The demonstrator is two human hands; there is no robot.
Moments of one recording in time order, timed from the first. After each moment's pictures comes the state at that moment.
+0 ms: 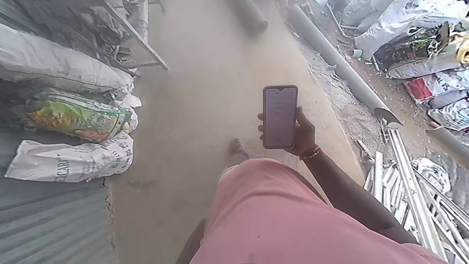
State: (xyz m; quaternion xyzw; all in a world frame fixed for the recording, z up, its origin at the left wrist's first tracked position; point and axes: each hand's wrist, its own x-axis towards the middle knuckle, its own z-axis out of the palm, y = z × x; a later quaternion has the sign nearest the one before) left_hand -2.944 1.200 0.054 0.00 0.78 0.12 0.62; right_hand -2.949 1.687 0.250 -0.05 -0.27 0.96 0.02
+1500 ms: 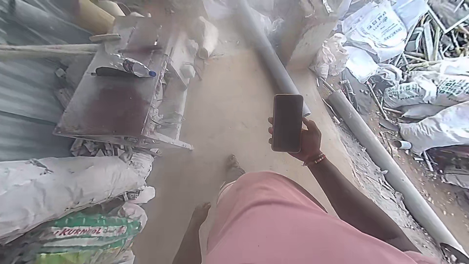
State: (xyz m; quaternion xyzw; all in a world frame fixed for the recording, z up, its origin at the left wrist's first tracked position) left_hand -3.848 1.564 -0.083 -0.11 0.82 0.25 0.50; right_hand -3.850 2.069 0.272 -0.09 -0.22 0.97 0.00
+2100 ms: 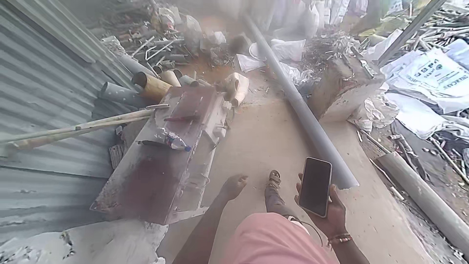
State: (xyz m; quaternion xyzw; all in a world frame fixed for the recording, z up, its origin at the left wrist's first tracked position) left_hand -4.328 1.869 0.147 0.22 0.84 0.29 0.39; right_hand -4.092 2.140 0.212 -0.18 -0.12 0.97 0.12
